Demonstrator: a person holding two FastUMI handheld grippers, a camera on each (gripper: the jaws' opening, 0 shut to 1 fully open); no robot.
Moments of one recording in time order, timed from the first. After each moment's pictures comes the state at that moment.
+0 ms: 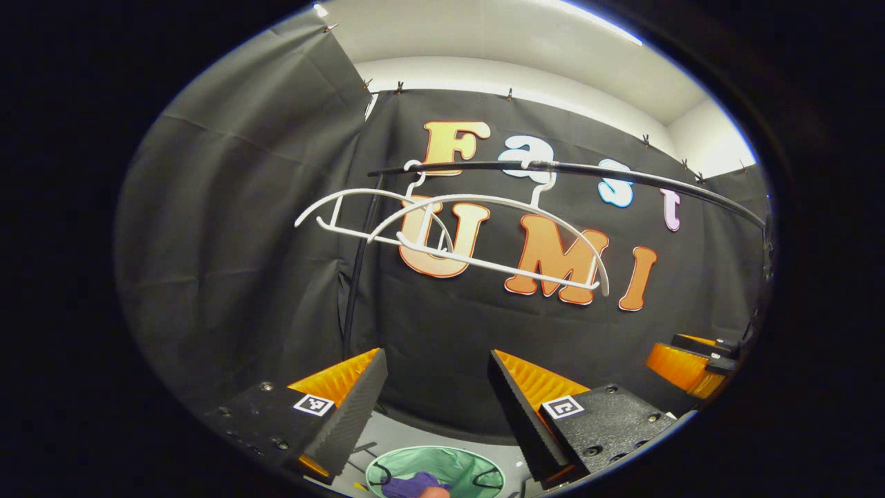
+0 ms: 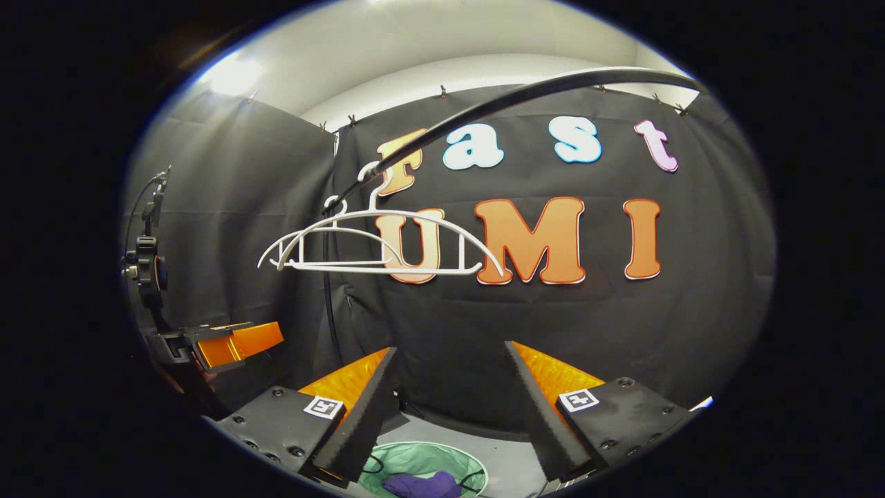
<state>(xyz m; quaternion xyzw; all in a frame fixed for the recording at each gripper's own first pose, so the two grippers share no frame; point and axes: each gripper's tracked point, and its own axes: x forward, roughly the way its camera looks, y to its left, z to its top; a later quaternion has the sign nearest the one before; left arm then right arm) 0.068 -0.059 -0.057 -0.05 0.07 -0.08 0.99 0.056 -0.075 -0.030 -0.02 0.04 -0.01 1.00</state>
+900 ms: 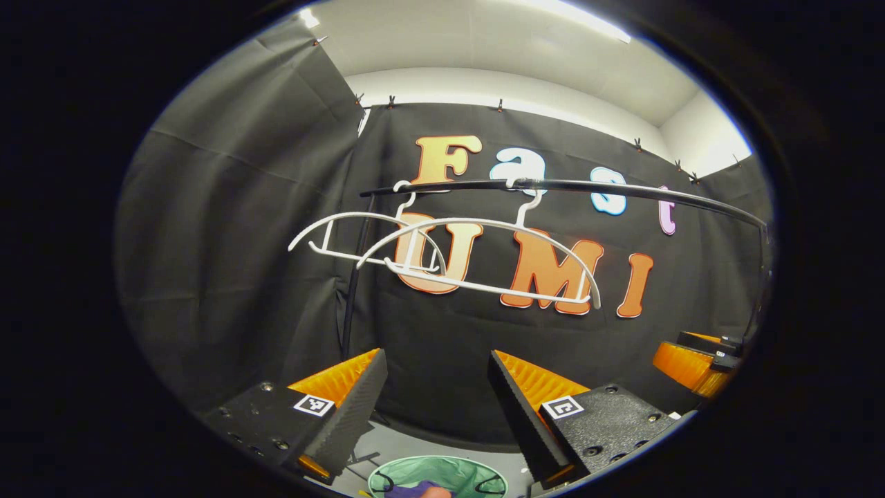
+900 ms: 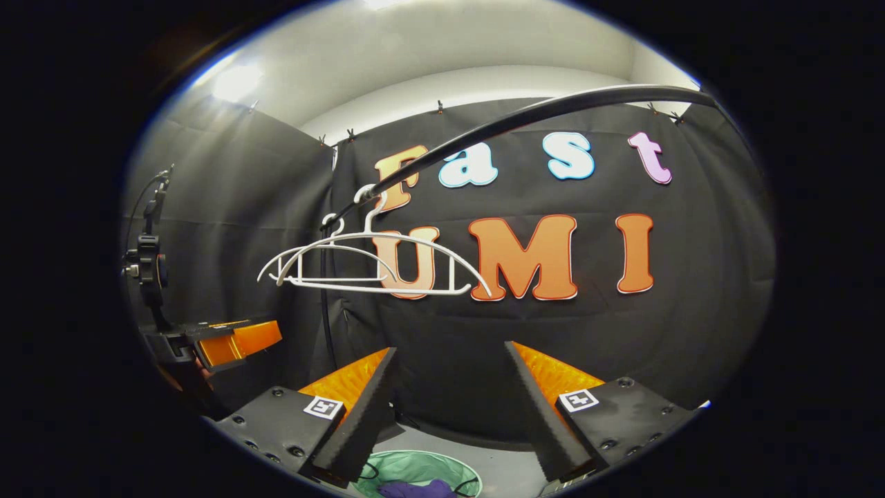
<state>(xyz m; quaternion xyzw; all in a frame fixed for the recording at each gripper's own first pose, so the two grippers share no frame) 0.067 -0.073 -0.032 -0.05 0.04 -0.08 0.99 0.051 -0.083 -0.012 -0.03 0.01 -0.01 1.00</state>
